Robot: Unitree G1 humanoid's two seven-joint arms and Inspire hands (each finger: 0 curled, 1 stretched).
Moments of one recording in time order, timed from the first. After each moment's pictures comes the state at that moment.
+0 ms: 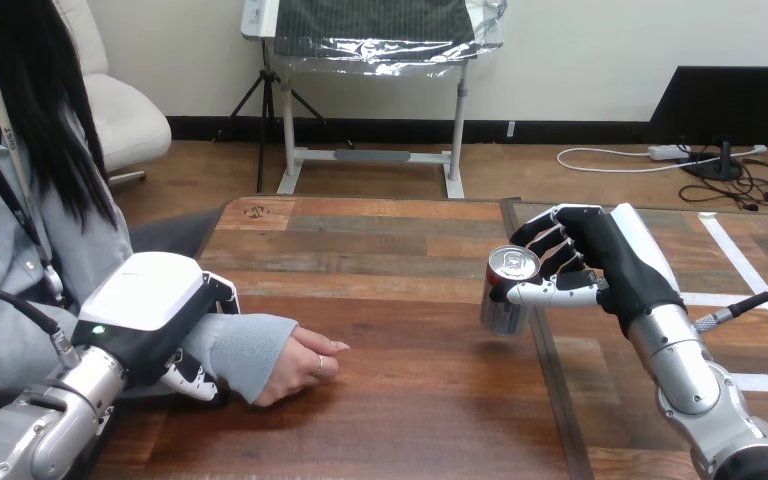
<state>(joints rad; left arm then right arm) -0.41 0.67 -0.38 0.84 0.83 -0.53 0.33 -0.61 -0.35 0.12 1.19 -0.28 -0.59 -0.12</state>
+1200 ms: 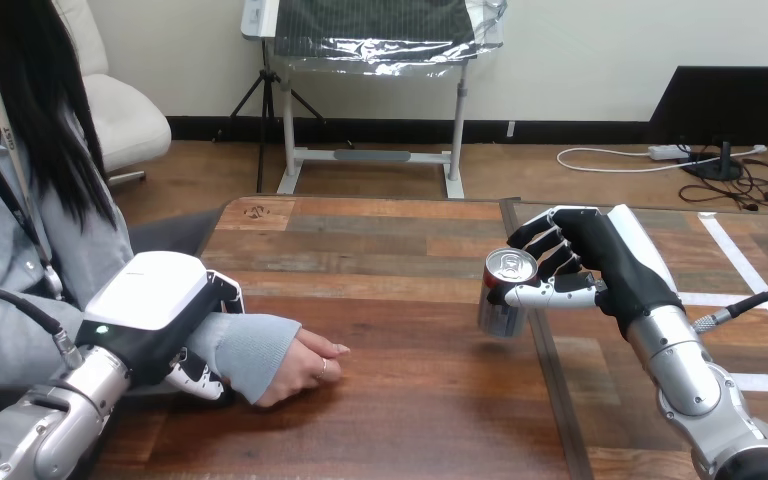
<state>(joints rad) -0.40 0.67 -0.38 0.83 0.81 -0.54 0.32 -0.61 -0.35 0.12 1.19 -0.28 -0.60 -0.10</state>
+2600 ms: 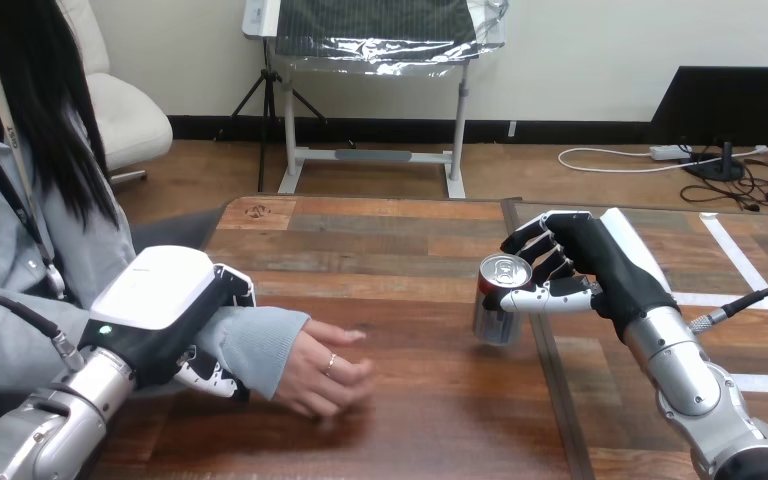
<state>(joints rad) -0.33 0.68 -0.35 0.68 0.76 -0.55 0.31 -0.61 -0.35 0.12 1.19 -0.27 -0.60 -0.06</state>
